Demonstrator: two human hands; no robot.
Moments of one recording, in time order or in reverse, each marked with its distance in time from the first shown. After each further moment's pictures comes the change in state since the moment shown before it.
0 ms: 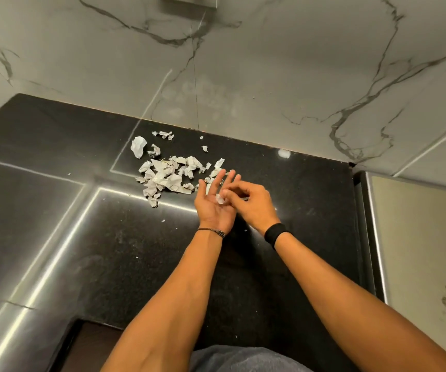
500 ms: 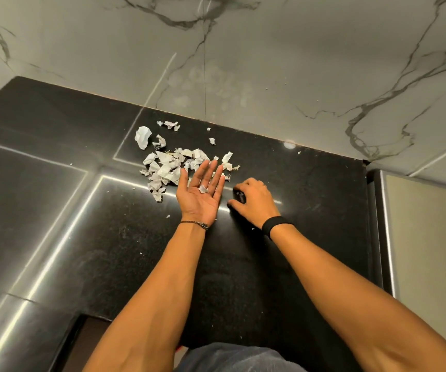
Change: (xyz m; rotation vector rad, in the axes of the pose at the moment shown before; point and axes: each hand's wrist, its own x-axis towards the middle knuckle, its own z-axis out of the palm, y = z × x) left_hand 0.010 0.050 -0.023 0.073 0.036 0.089; right_hand 0.033 0.037 0.018 -0.690 -0.184 -0.030
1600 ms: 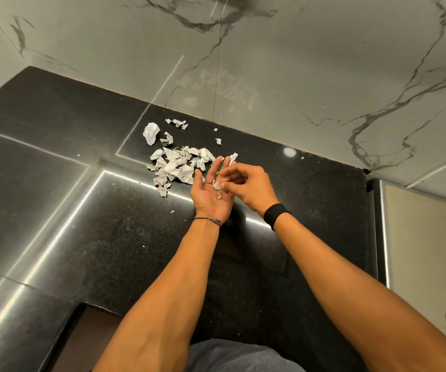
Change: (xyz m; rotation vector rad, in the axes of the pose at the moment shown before) left_hand 0.006 -0.019 0.007 -0.239 -0.095 -0.018; right_hand 0.000 -0.050 -0.040 0.699 0.047 -0.019
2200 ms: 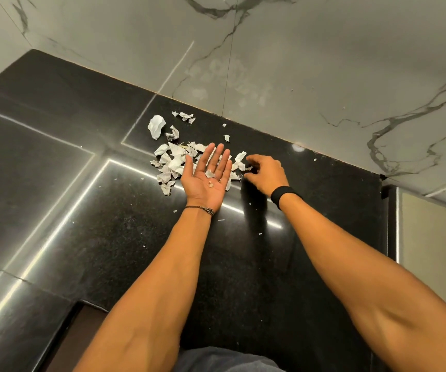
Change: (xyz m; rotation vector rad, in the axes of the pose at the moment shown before) left_hand 0.023 0.033 0.003 0.033 0.051 0.063; right_hand 0.067 0.043 -0.018 -0.525 -0.033 0.141
